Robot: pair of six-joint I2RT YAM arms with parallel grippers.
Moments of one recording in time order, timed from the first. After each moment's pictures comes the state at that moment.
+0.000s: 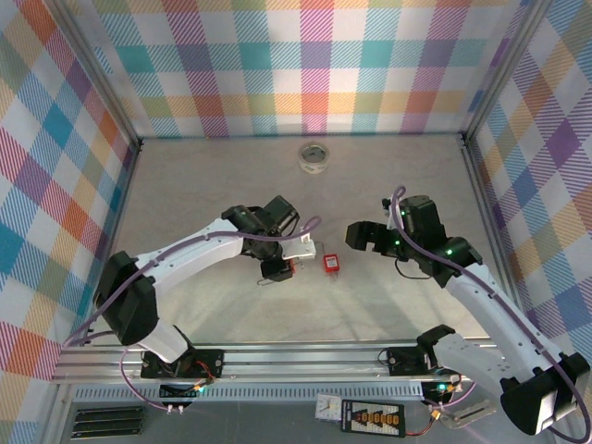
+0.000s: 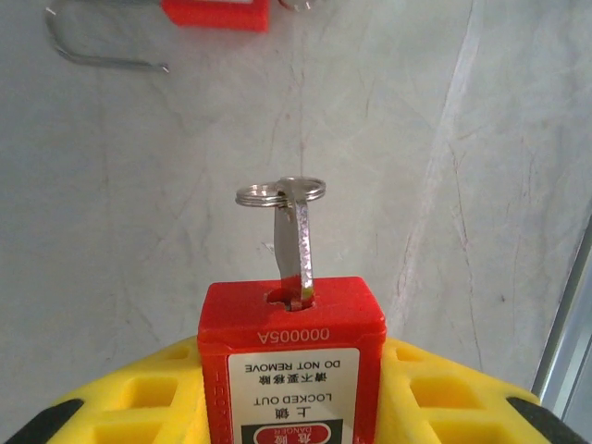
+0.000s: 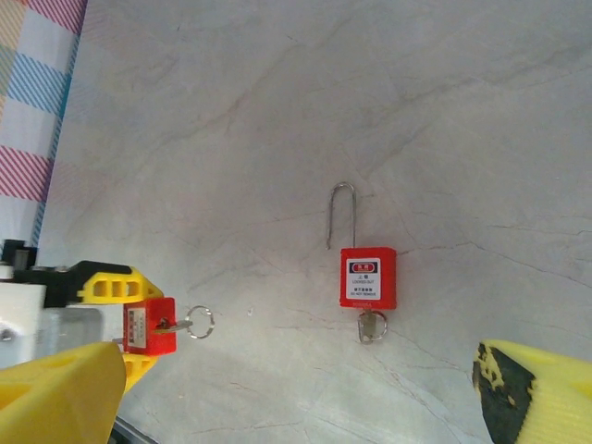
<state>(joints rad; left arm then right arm) -0.78 1.58 1.23 -0.97 0.17 0.54 0.44 0.95 0.88 -0.67 -0.27 0.55</state>
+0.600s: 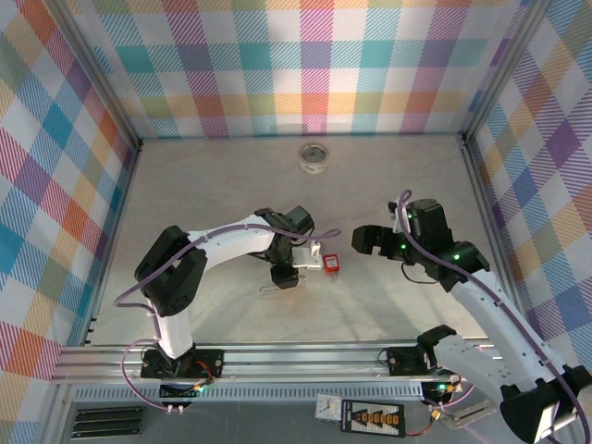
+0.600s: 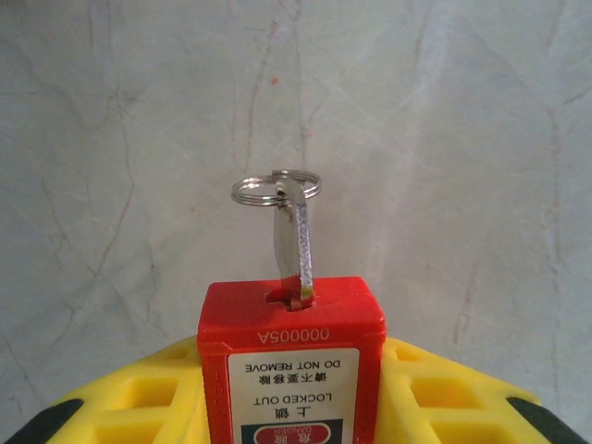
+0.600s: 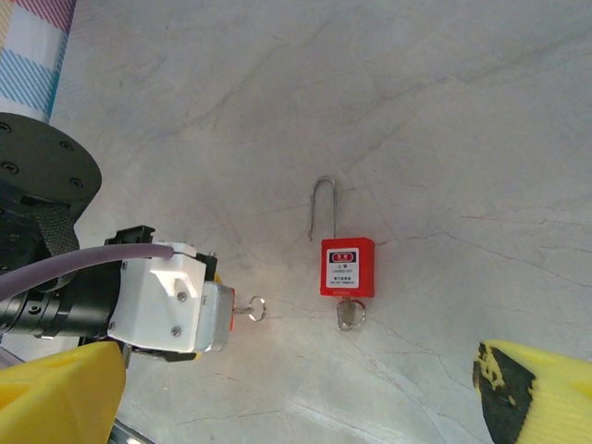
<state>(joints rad) -0.80 1.83 1.27 -0.94 0.15 0.60 0.41 0.89 0.87 -0.72 -0.27 0.52</state>
